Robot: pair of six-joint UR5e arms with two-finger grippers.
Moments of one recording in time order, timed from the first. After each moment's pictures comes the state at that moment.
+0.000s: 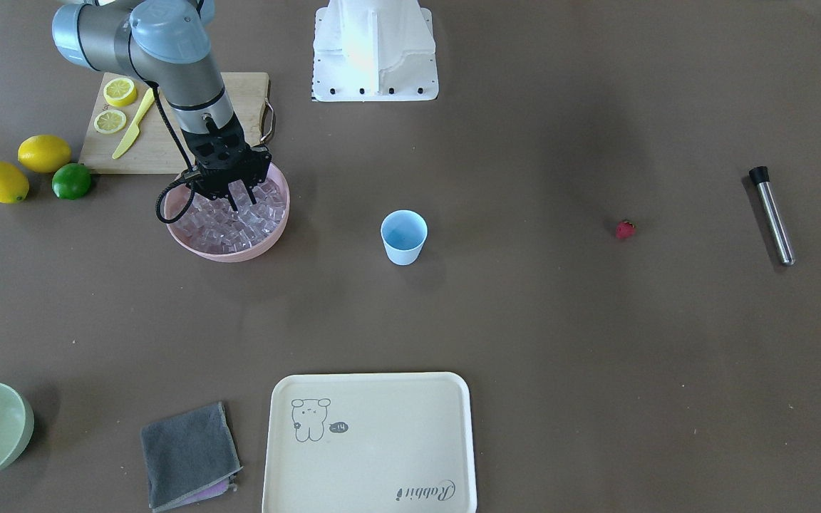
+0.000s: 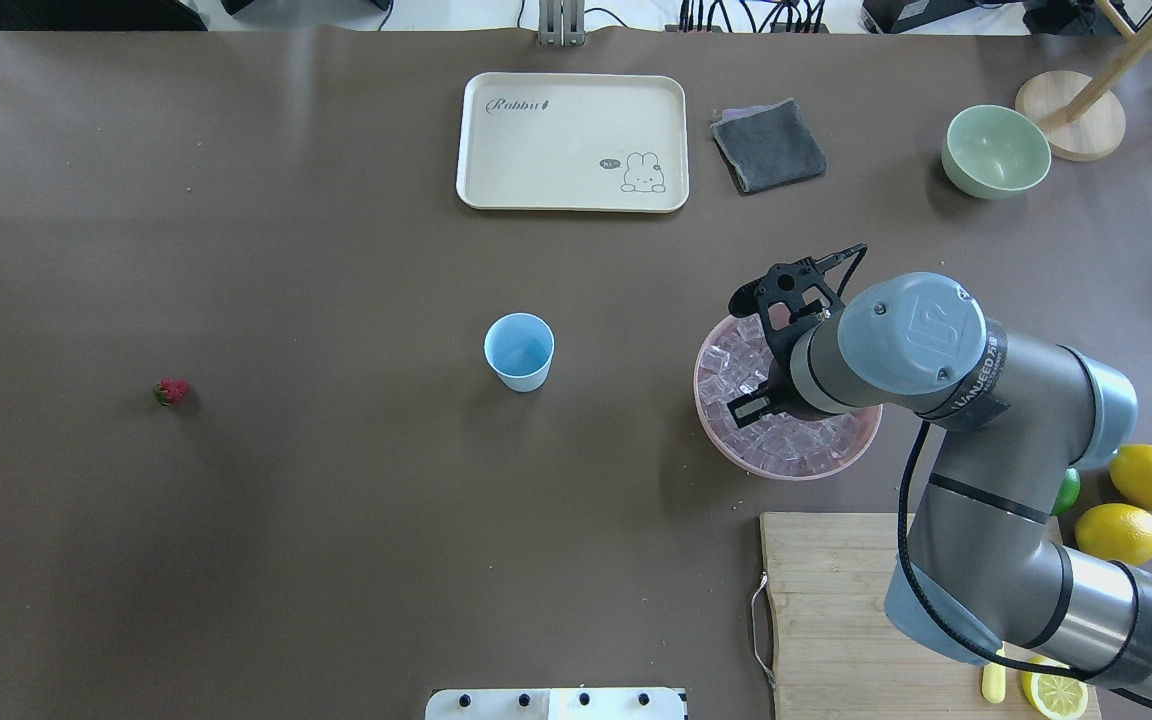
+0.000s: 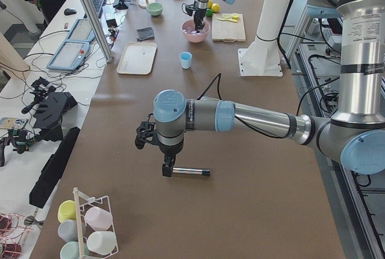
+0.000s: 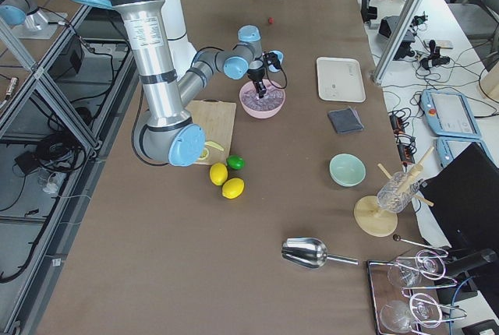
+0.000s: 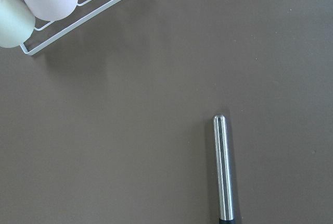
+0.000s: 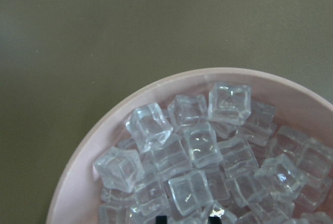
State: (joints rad) left arm -1.66 -1.51 -1.83 -1.40 -2.33 0.16; right arm 0.53 -1.25 1.94 -1.45 1.79 0.77
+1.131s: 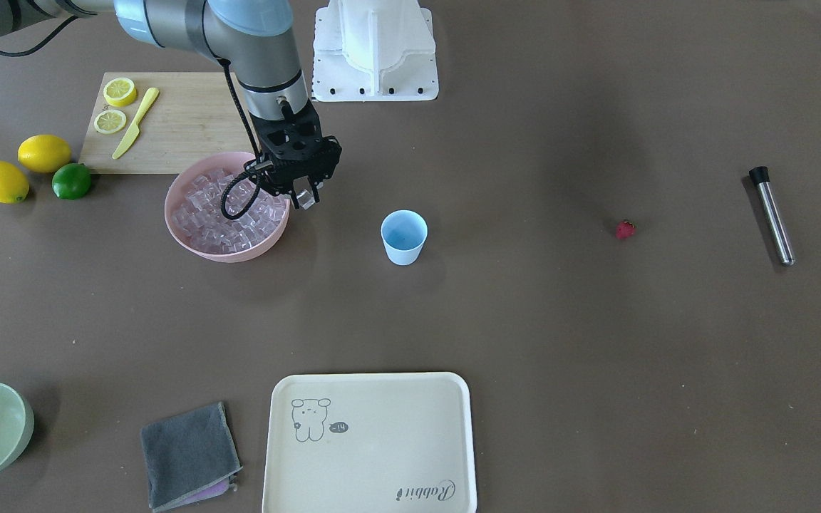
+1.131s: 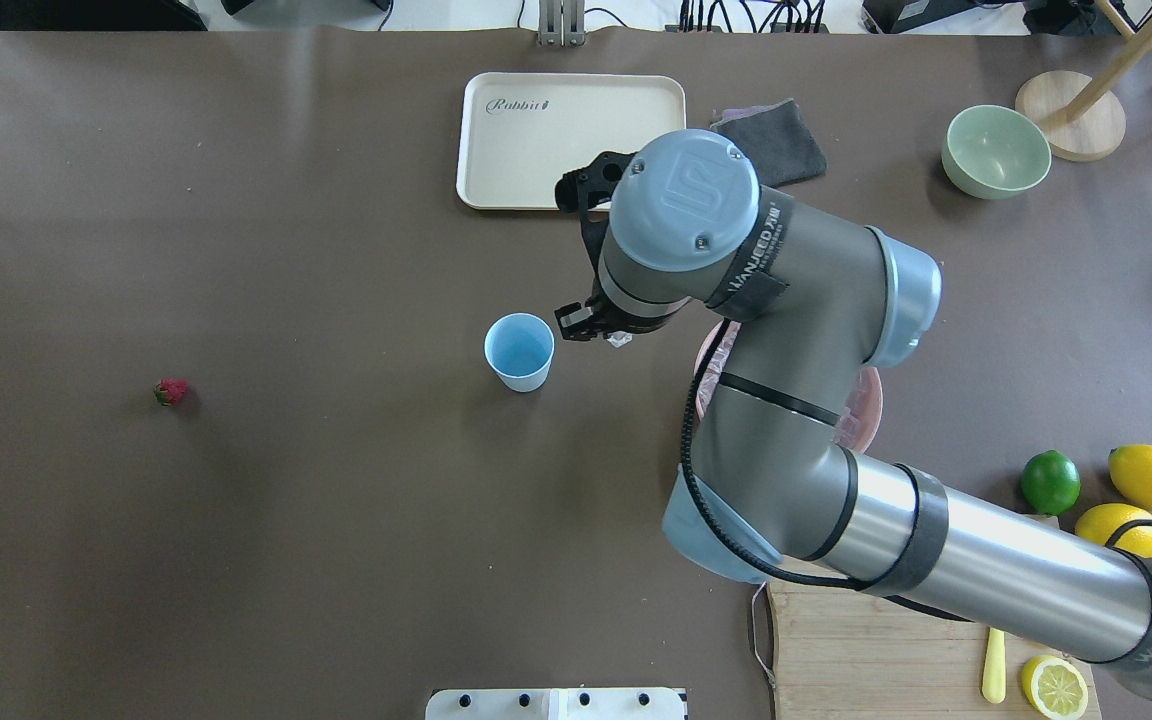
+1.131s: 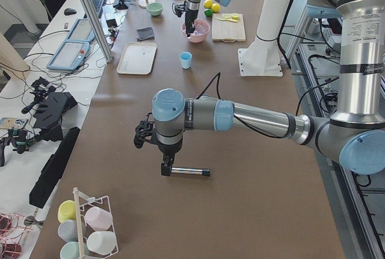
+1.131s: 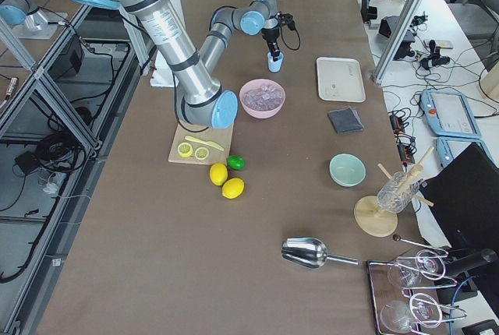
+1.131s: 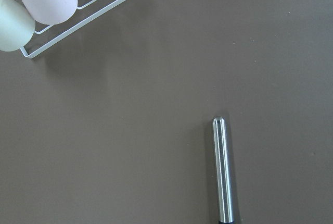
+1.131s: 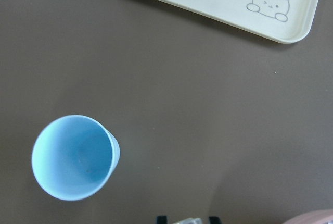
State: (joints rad) left arm -1.66 -1.52 -1.83 -1.40 -2.33 0.16; right arm 0.55 -0.79 1.74 -1.70 1.78 0.88
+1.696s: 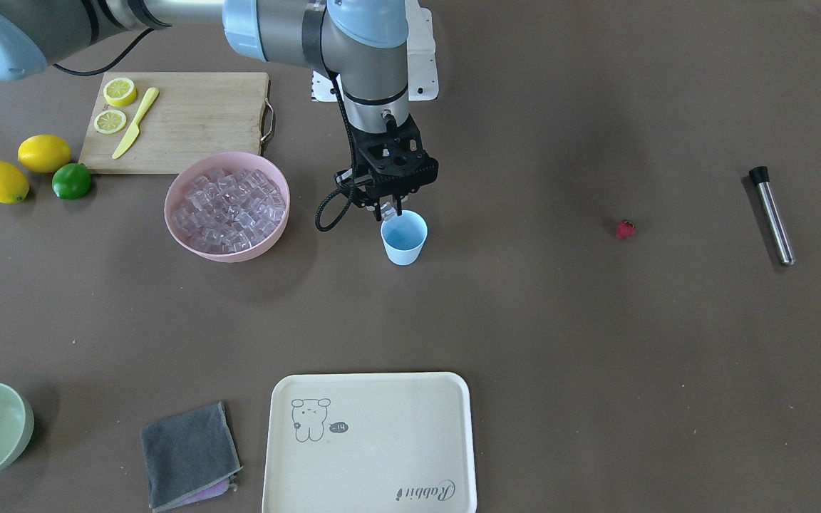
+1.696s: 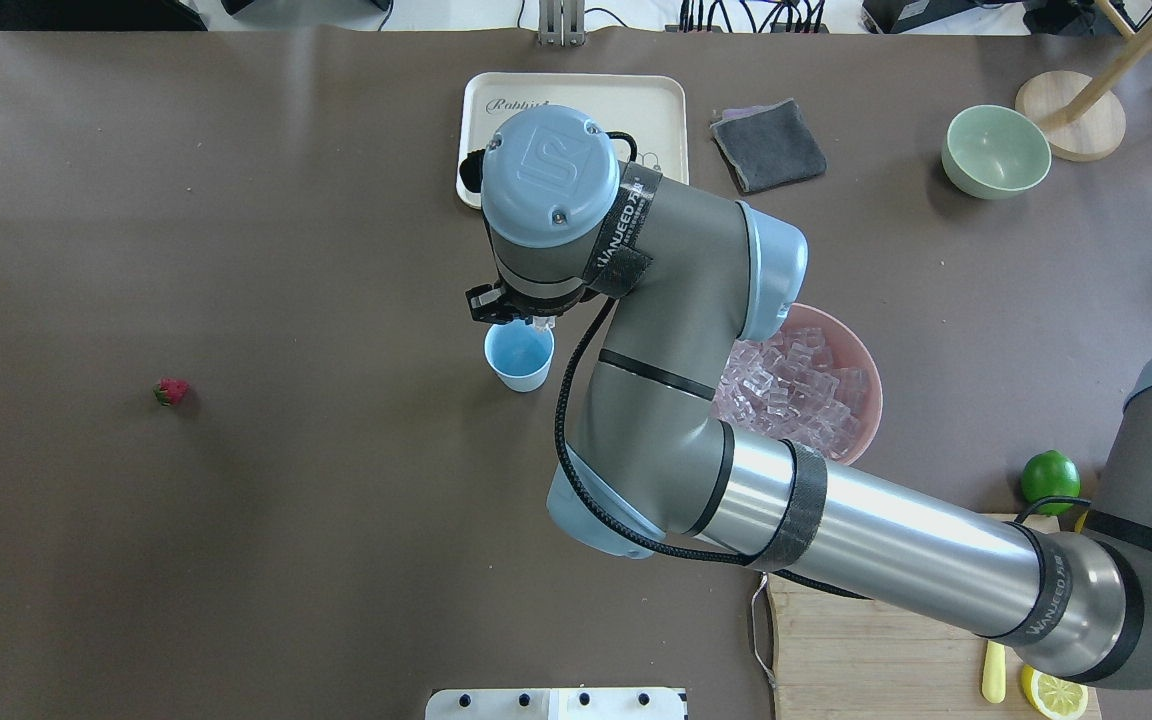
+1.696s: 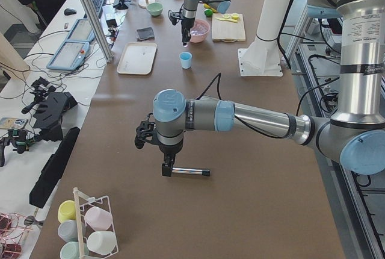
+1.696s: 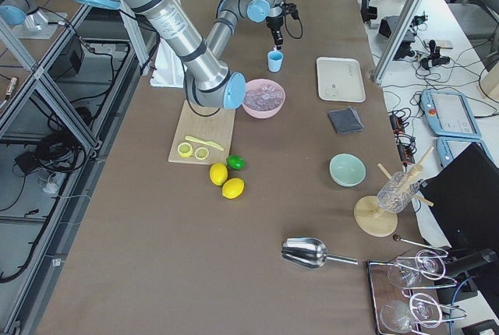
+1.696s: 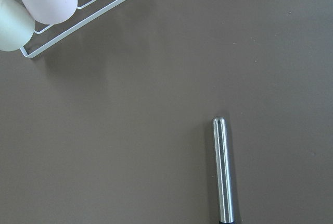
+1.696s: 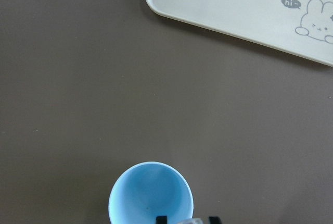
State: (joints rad) left arm -1.66 -1.51 -1.83 -1.40 -2.33 0.16; right arm 0.53 -0.65 1.58 -1.68 1.77 0.92
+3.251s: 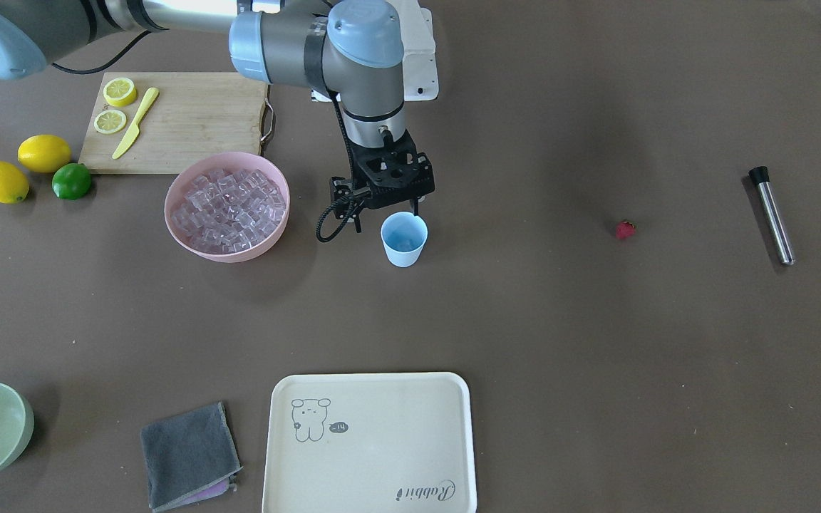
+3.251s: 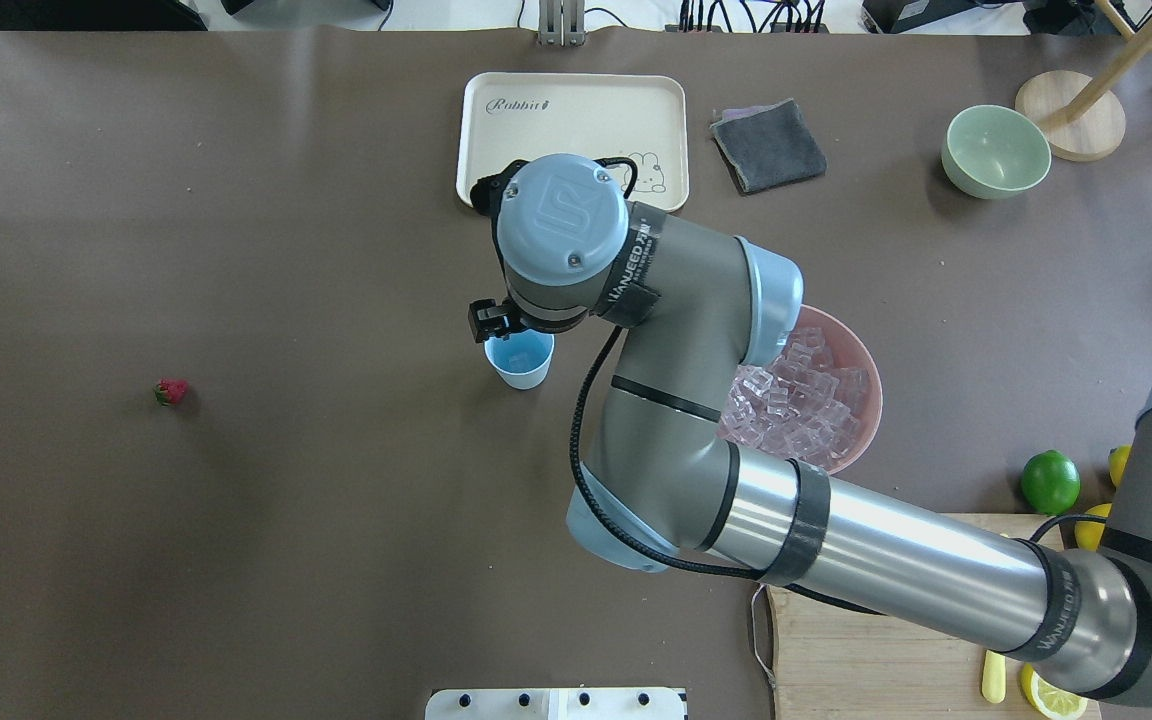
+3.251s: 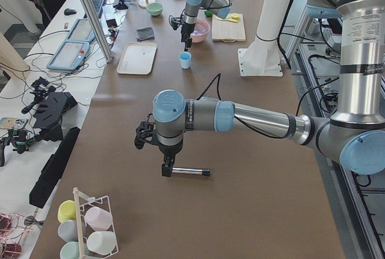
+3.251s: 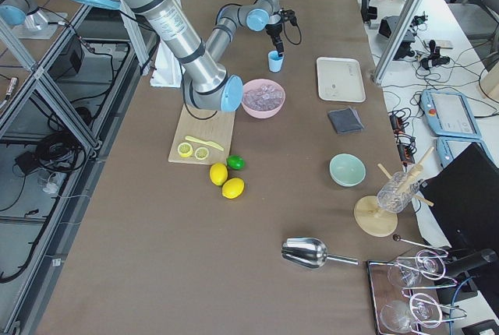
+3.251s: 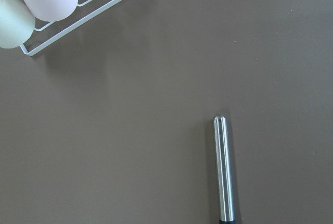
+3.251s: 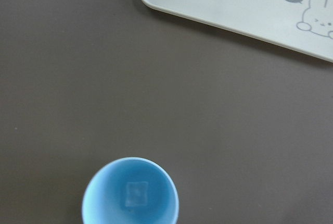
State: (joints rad) left arm -1.66 -1.52 -1.83 -1.40 -2.33 0.16; right arm 0.52 -0.74 1.62 -1.59 1.74 0.92
